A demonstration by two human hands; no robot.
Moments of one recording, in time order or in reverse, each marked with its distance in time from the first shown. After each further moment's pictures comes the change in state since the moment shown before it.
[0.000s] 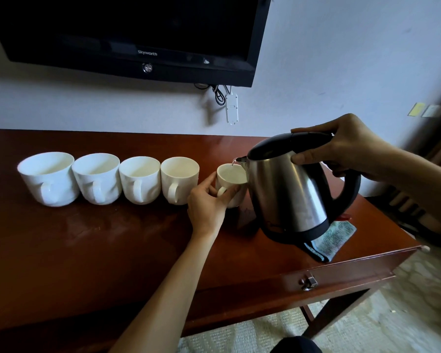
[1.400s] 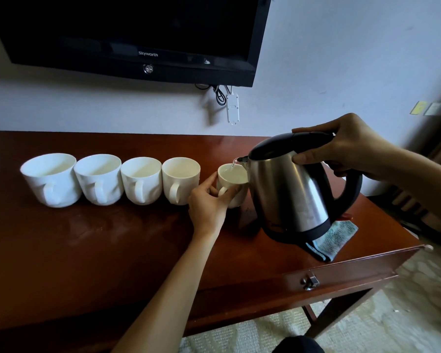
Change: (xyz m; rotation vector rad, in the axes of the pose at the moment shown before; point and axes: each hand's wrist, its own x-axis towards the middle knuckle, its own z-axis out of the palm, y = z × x) left_hand -0.001 0.001 0.000 -0.033 -0.004 -0.040; right_hand -0.003 -0.002 -0.001 -0.005 -0.004 0.000
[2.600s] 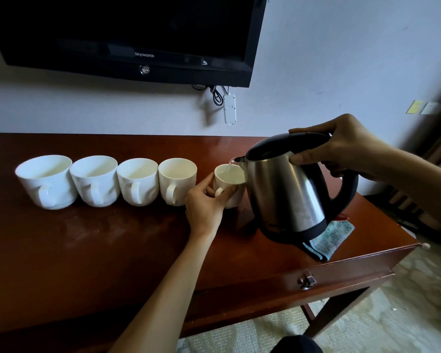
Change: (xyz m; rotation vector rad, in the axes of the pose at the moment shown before) left_hand 0.002 -0.002 0.001 0.011 -0.001 0.054; right_hand 0.001 0.004 -0.001 0.004 0.015 -0.003
